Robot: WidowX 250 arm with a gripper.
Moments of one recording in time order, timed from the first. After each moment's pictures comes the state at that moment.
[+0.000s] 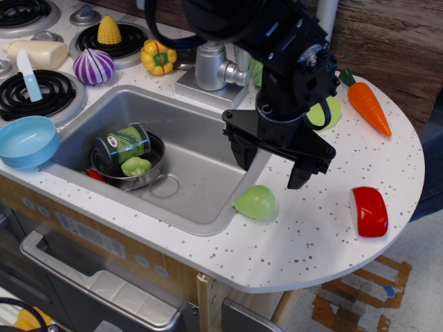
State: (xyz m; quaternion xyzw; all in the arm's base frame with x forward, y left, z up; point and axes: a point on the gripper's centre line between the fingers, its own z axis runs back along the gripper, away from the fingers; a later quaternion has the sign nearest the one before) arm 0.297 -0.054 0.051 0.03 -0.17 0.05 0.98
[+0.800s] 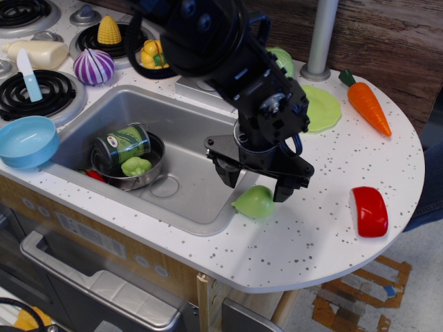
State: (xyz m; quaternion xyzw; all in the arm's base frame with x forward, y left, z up) arm 0.292 -0.041 0.027 0.03 -0.20 0.10 0.97
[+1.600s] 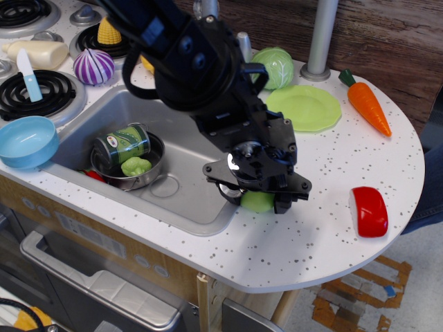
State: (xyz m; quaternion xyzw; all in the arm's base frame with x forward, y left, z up) arm 0.289 -0.047 0.006 0.00 -0.23 0.13 0.96
